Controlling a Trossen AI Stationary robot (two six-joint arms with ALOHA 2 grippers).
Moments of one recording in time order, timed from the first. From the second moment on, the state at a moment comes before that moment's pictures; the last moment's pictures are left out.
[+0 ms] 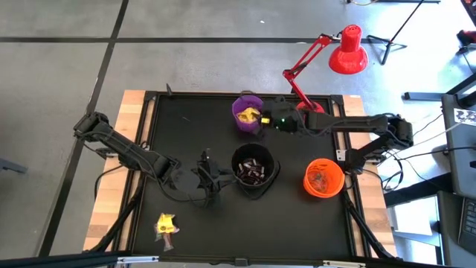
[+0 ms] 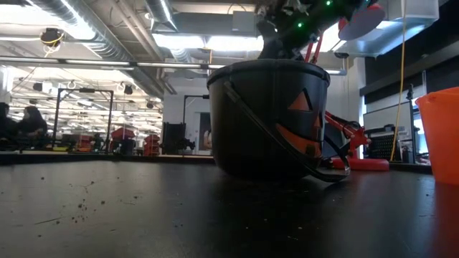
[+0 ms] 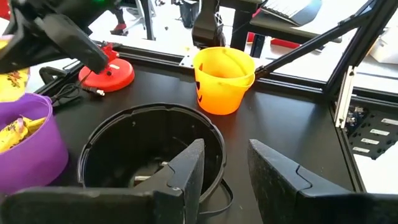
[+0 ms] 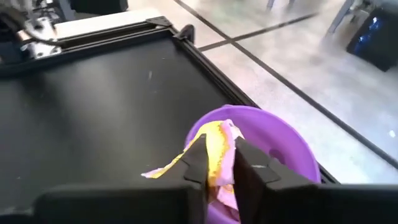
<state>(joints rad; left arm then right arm) -0.46 1.44 1.13 -0.16 -0.63 -0.39 -0.17 1.46 1.07 -0.11 0.36 0.11</state>
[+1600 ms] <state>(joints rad) -0.57 1.44 1.13 -0.56 -0.57 -0.88 -0.11 1.29 0.94 -0.42 0.26 0.06</state>
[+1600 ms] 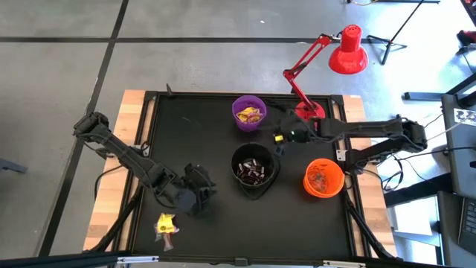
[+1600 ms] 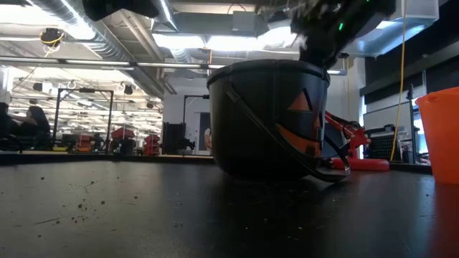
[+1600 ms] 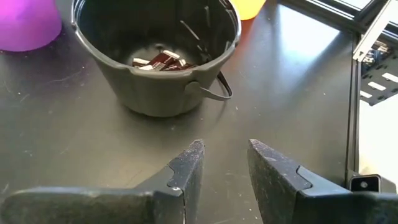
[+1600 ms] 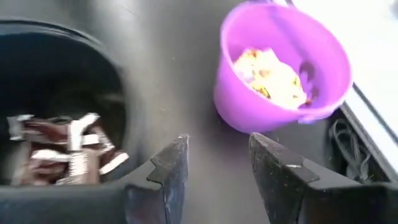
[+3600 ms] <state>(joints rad) -0.48 1.44 1.13 -0.58 -0.53 -0.89 -0.16 1.74 0.89 0.02 0.01 0.05</state>
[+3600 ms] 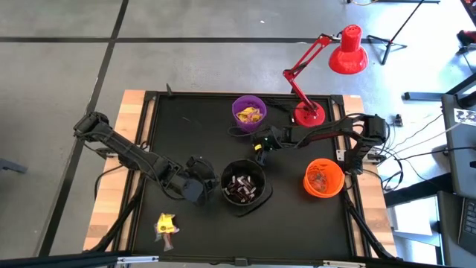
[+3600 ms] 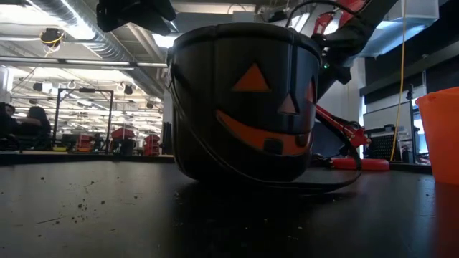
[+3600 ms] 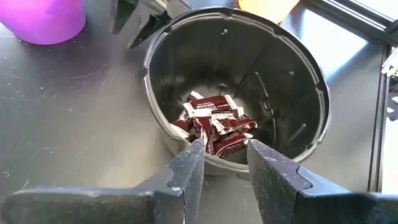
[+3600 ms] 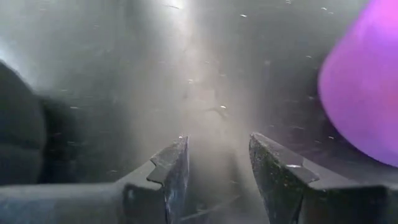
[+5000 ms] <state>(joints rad) -0.40 1.44 1.13 -0.67 -0.53 -0.88 -0.15 1.35 0.94 -0.18 0.09 -0.01</state>
